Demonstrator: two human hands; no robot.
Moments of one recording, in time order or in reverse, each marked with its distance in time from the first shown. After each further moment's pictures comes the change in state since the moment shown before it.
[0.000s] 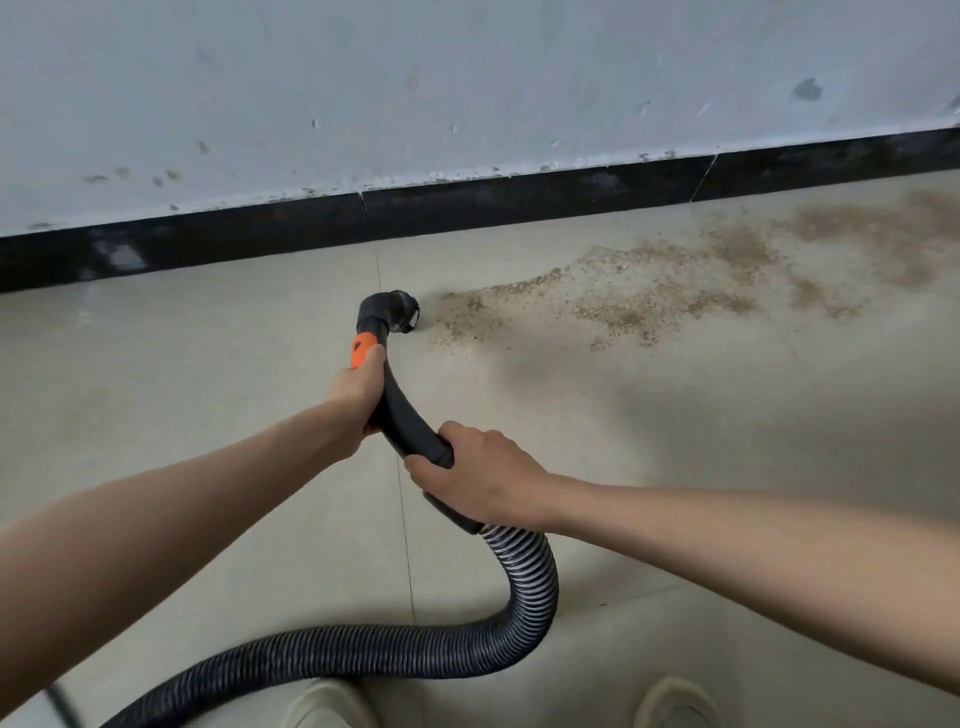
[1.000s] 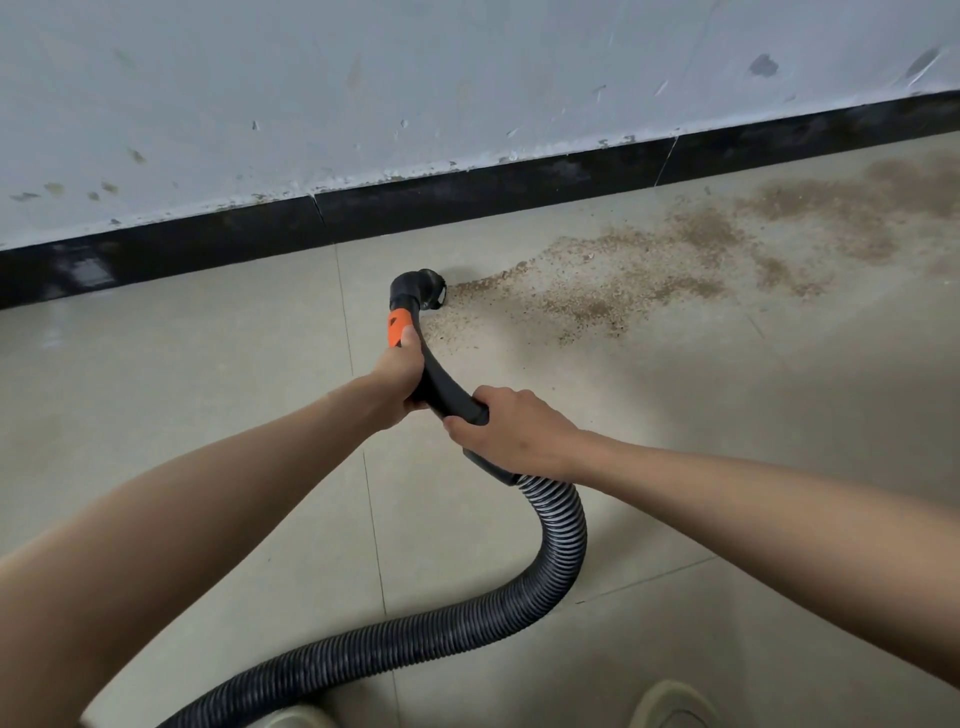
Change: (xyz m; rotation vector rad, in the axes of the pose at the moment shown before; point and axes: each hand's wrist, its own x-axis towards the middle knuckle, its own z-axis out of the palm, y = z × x) left_hand -0.002 0.021 0.082 -0.017 -0.196 -0.028; right_hand 0.008 0.051 -0.051 0.012 0.088 0.073
